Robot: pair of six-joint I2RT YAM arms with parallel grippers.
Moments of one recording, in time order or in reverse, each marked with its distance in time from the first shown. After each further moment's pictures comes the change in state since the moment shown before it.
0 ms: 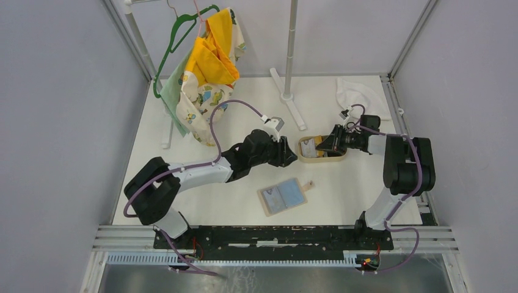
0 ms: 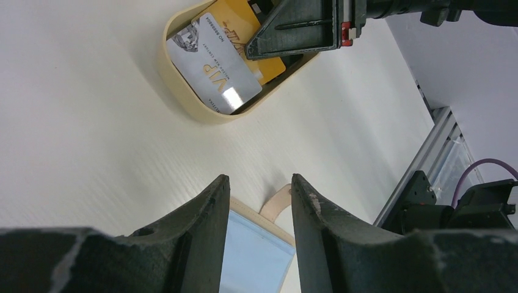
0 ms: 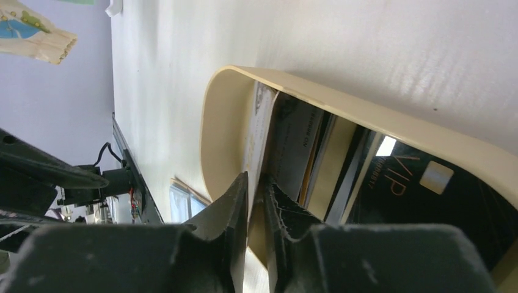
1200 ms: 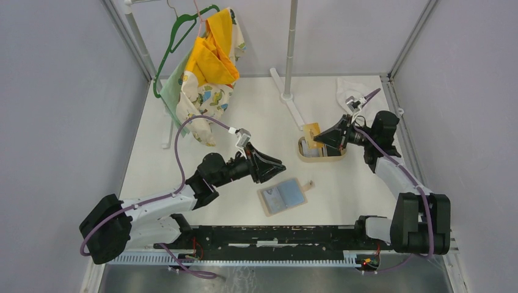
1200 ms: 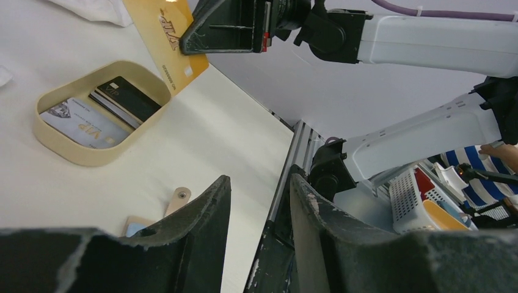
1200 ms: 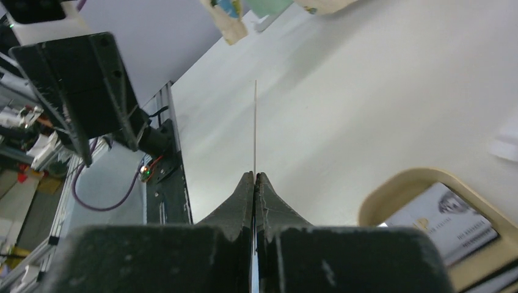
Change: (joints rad) left arm 0.000 -0.492 -0.411 0.449 0.219 -0.058; right arm 0.018 -0.512 -0.174 0.364 -0.263 0.140
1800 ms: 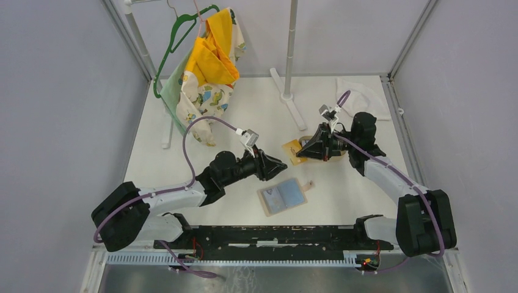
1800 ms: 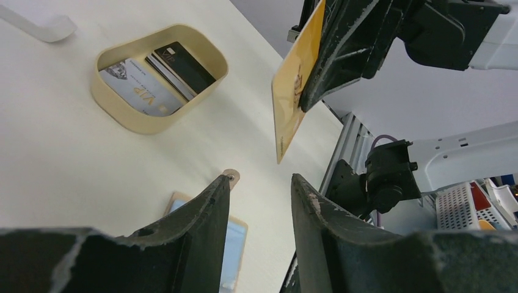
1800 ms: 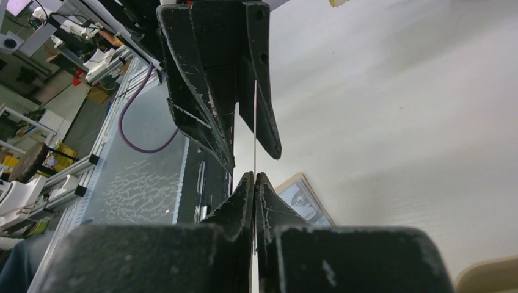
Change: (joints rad) left arm 0.000 0.138 -0.005 0.000 -0.108 0.027; right arm 0.260 -0.008 0.000 0.037 -0.105 -0.048
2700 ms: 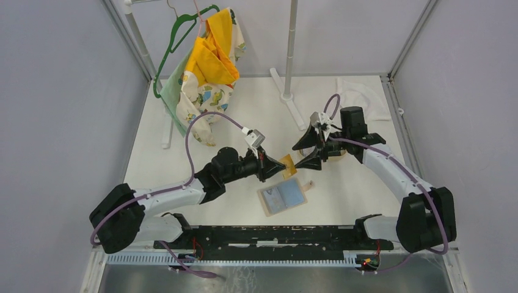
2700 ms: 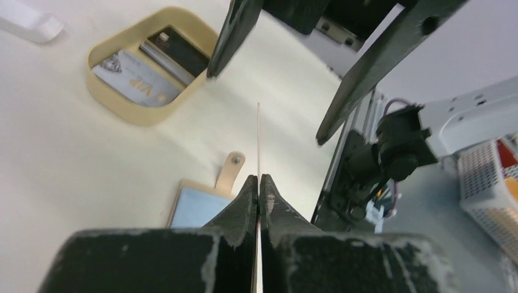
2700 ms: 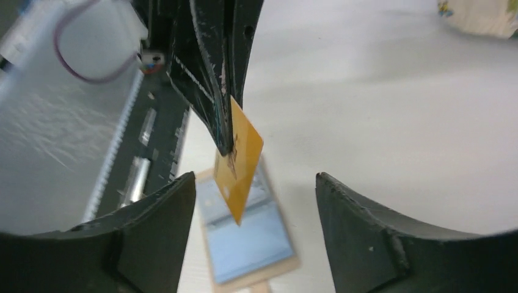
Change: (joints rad) left arm 0.002 0.006 0.065 -0.100 0.079 0.095; right arm 0.074 0.043 0.200 -0.668 0.012 -0.774
